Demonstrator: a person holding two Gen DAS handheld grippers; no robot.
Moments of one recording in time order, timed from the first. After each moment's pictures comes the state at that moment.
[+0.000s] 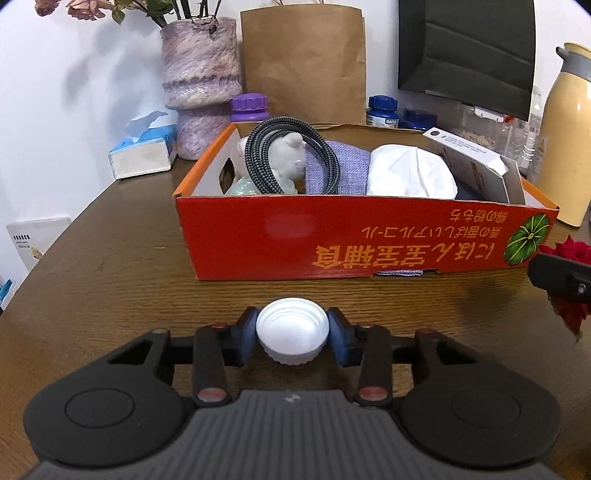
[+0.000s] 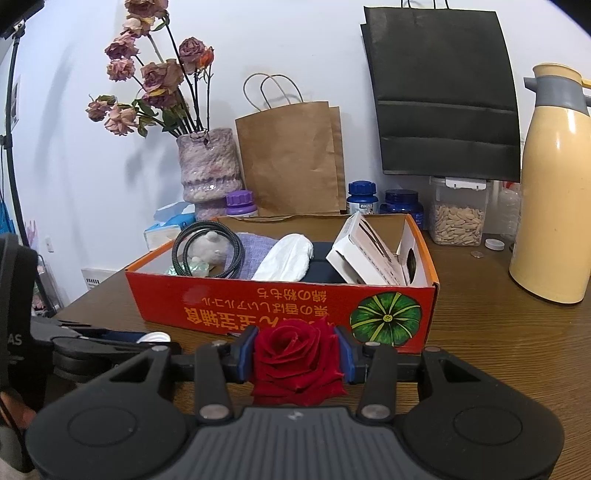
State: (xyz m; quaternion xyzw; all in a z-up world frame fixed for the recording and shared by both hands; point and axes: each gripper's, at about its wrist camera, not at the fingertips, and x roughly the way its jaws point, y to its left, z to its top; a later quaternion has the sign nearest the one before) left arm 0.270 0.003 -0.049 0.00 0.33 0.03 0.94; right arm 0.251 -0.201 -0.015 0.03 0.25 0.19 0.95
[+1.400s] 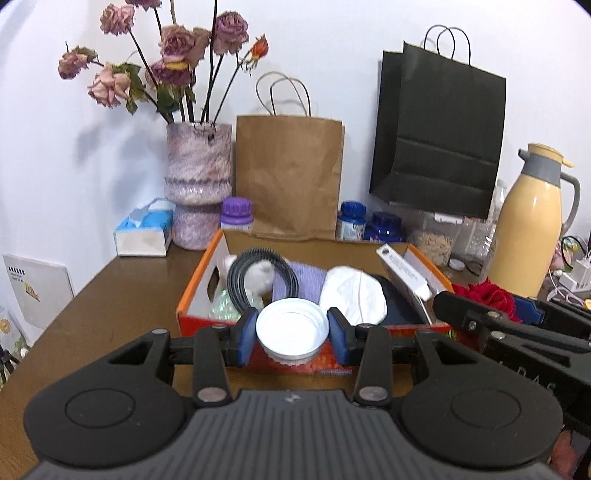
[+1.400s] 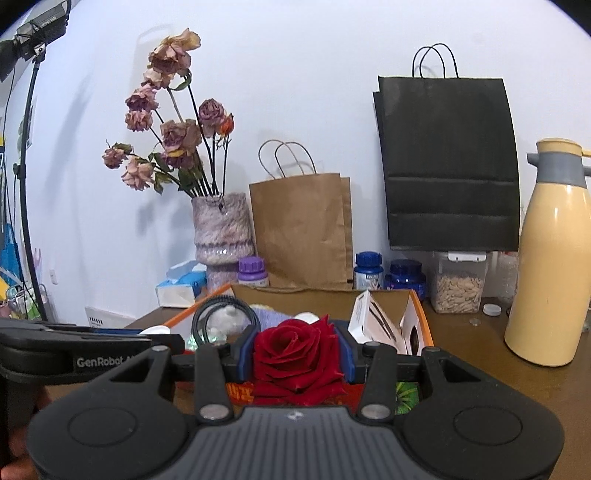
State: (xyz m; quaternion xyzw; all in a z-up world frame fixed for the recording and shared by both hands) left arm 0.231 -0.012 0.038 -0.04 0.22 0.01 0.98; right arm 0.240 -0.189 0.036 0.03 0.16 0.19 0.97
